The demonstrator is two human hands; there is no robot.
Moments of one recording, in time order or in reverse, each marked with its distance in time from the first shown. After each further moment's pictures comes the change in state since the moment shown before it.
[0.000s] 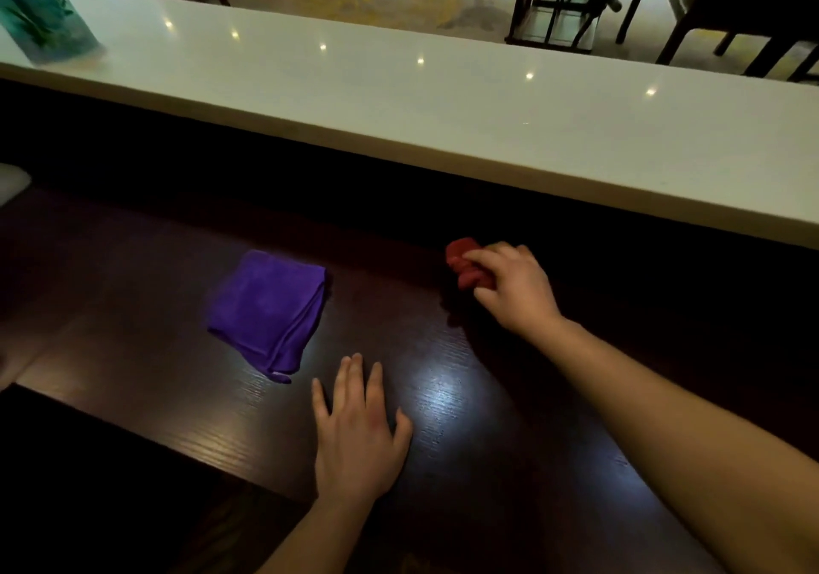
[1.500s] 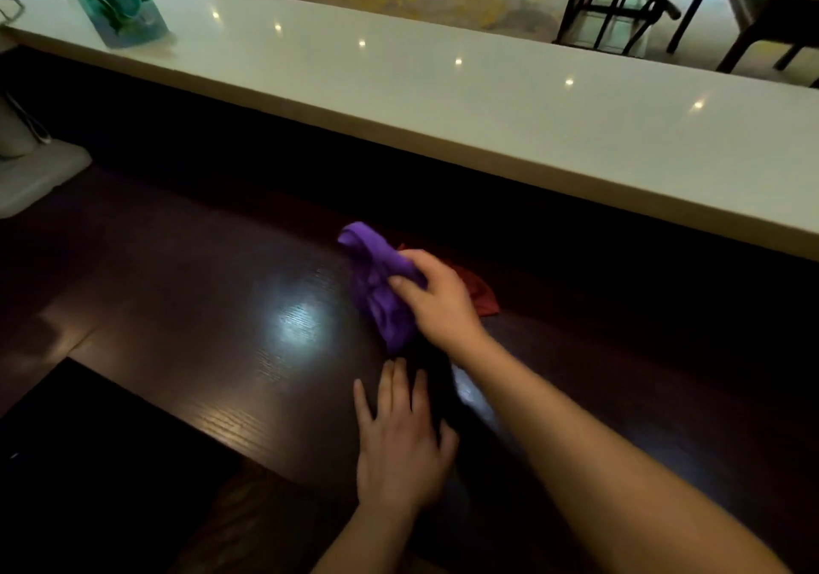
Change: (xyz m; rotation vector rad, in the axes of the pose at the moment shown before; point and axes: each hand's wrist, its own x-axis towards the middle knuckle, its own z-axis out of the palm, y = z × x) left_hand 0.003 0.002 -0.010 -0.025 -0.120 -0.021; right_hand 0.031 -0.151 0.064 0.860 -0.083 0.083
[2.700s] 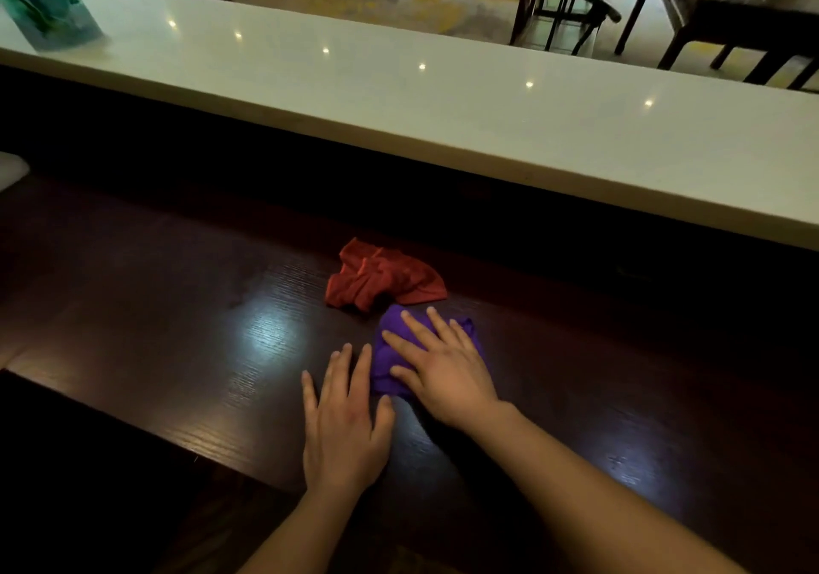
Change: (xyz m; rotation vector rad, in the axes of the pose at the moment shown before) left_hand -0.006 -0.002 -0.003 -0.254 0.194 0.004; right_hand -0.103 0.071 -0.051 -1.017 -0.272 -0.021
